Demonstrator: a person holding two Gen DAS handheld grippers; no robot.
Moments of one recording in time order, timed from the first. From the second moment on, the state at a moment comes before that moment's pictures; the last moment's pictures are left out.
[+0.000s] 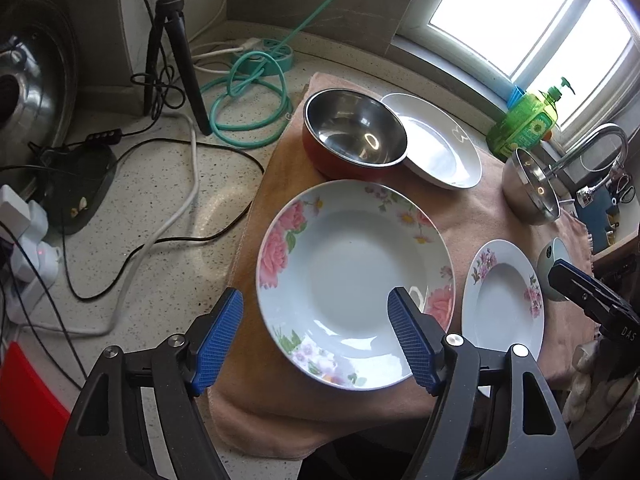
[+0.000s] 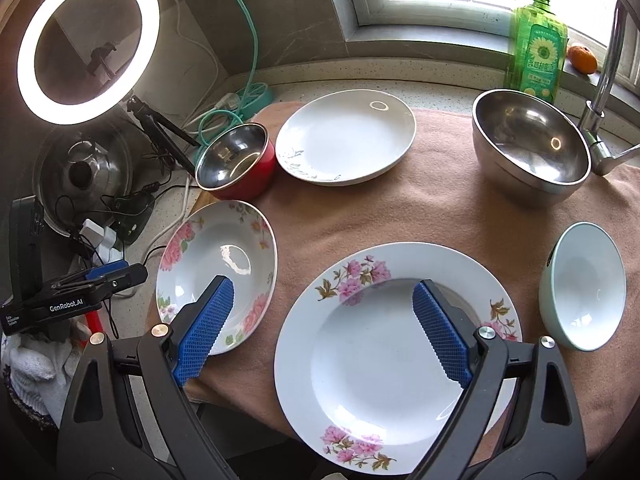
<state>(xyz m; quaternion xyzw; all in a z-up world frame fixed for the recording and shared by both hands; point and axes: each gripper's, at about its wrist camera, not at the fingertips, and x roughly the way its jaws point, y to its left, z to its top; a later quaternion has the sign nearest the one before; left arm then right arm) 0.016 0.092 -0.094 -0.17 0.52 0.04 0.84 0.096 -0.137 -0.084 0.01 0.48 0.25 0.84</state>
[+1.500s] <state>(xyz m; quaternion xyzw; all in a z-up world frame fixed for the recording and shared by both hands) 0.015 0.117 -0.135 -0.24 0.53 0.06 0.81 0.140 -0.057 -0.143 -0.04 0.56 0.30 0.77</state>
